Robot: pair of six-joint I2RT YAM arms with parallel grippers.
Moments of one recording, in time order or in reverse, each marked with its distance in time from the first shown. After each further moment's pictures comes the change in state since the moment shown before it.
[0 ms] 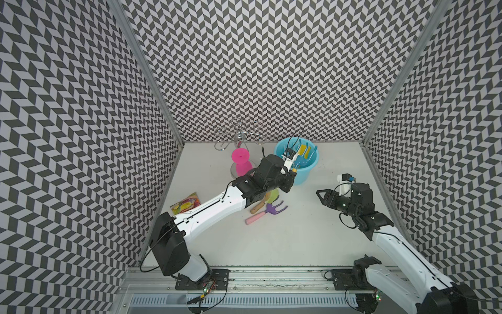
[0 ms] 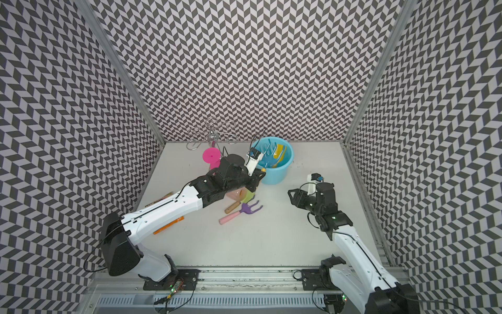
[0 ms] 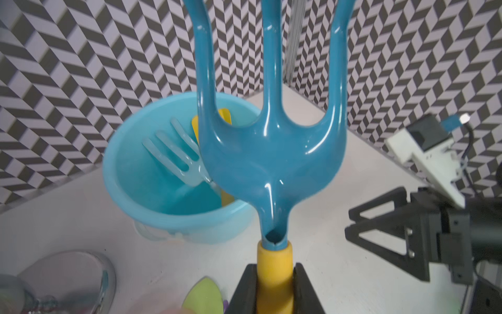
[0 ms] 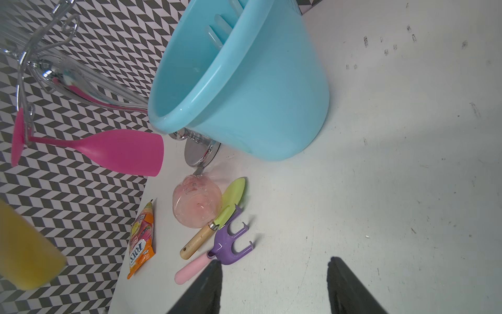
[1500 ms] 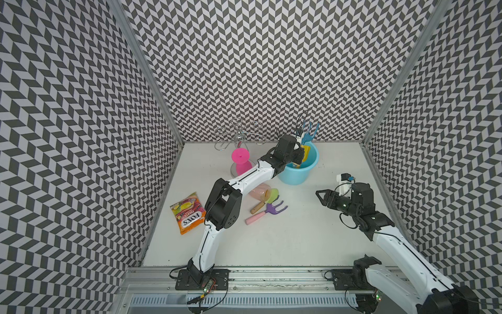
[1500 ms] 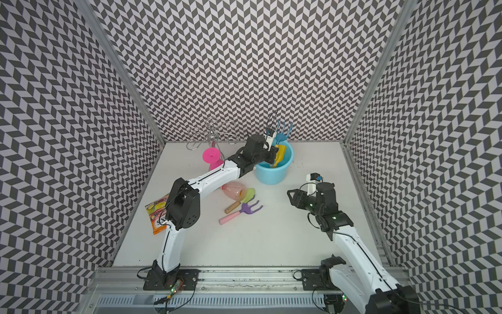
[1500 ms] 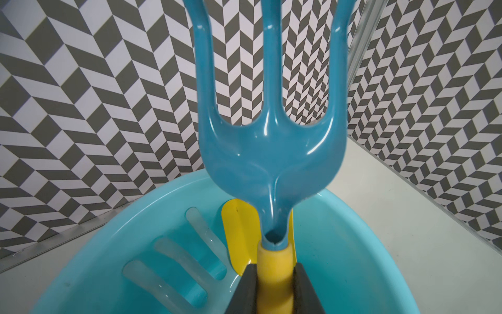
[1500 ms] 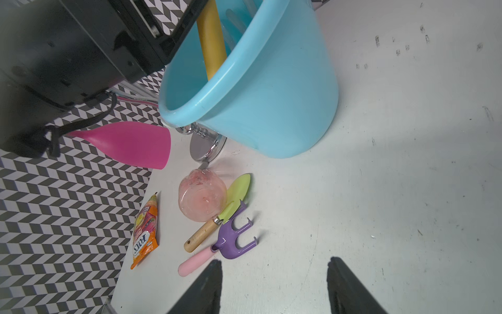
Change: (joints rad) left arm 0.143 0.649 0.537 0.163 0.014 0.011; right arm 0.000 -0.010 0.007 -0.022 -0.016 -0.025
